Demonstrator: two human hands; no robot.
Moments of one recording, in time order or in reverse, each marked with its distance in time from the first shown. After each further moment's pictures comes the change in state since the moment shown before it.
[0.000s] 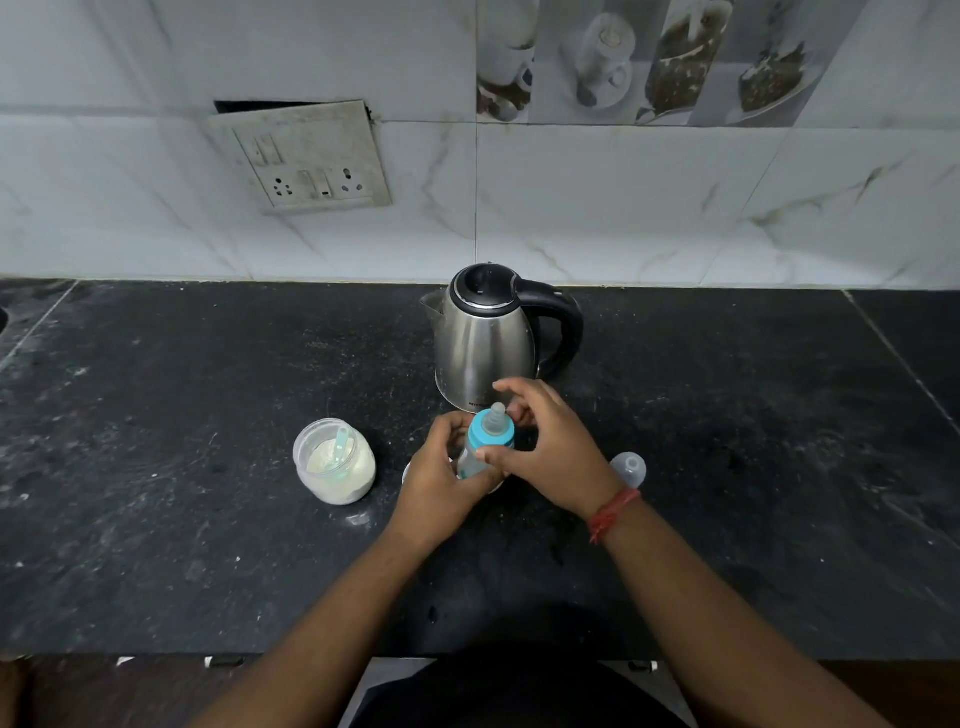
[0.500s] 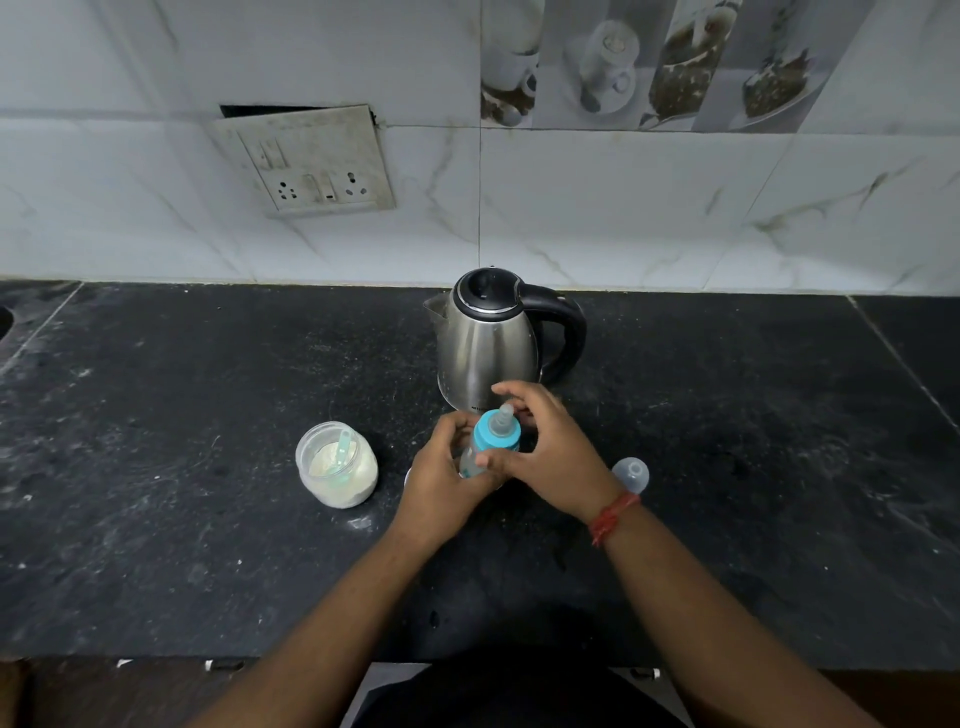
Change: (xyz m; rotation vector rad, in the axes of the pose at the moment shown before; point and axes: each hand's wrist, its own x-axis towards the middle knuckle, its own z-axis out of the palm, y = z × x) left_hand 0.005 0.004 0.000 -0.017 0.003 0.005; right_hand 0.002 -0.005 0.002 0.087 -0.014 0.033
